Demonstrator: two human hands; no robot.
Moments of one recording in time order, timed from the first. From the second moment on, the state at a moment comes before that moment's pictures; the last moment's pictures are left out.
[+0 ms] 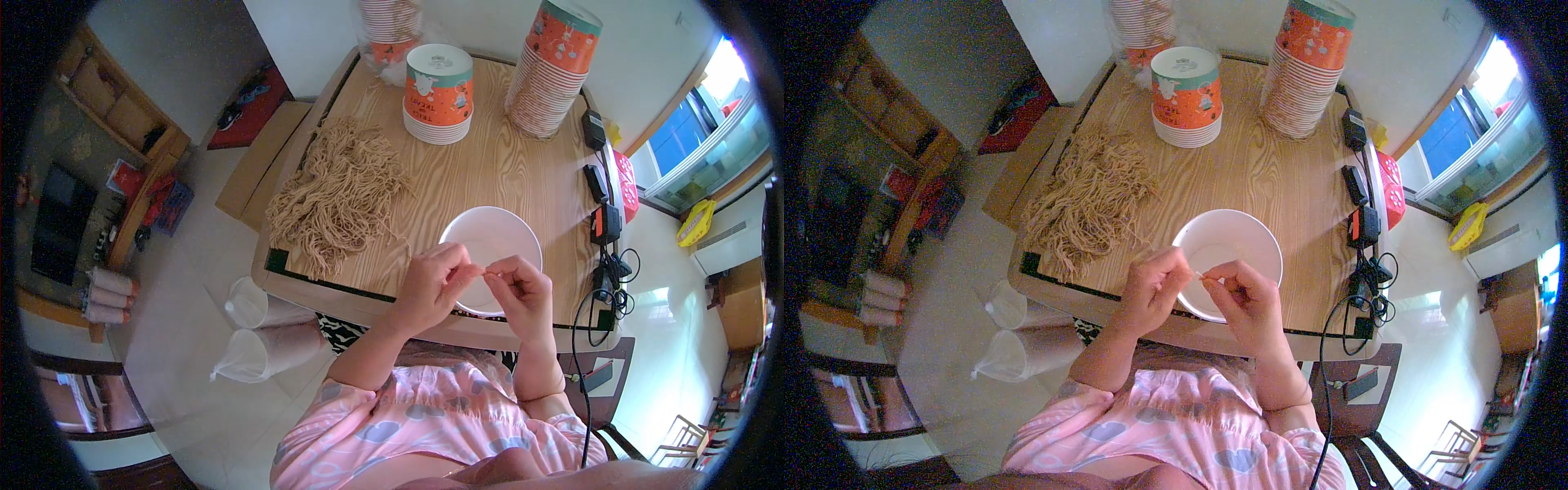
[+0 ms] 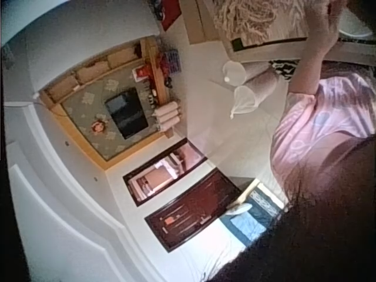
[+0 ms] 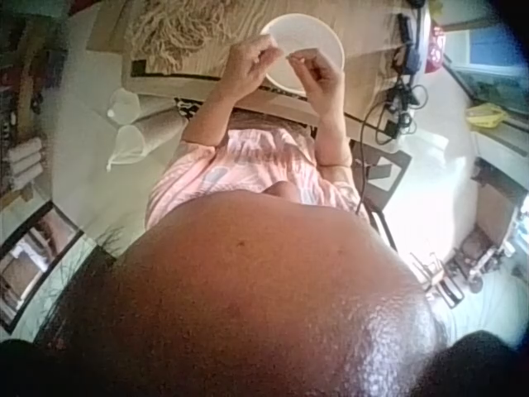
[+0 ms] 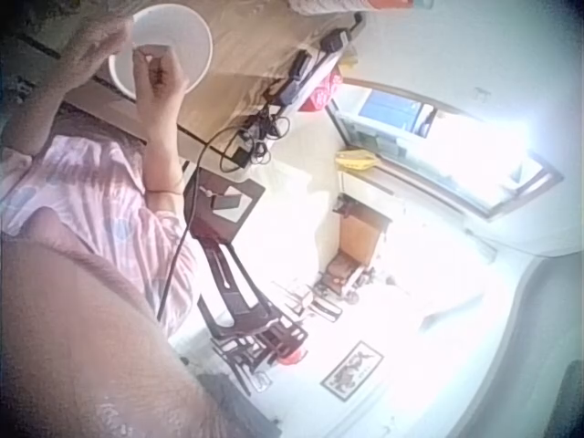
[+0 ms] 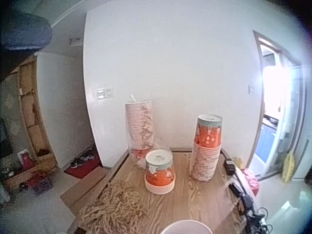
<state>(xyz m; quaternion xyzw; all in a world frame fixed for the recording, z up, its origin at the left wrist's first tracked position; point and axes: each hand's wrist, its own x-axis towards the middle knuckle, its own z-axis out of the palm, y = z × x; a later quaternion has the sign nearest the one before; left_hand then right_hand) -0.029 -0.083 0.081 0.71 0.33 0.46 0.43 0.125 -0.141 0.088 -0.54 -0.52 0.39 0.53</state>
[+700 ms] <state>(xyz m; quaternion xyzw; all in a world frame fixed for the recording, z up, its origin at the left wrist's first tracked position) -0.026 -0.082 0.080 0.67 0.28 0.40 0.56 0.129 -0.141 0.086 -0.54 -0.54 0.39 0.51</state>
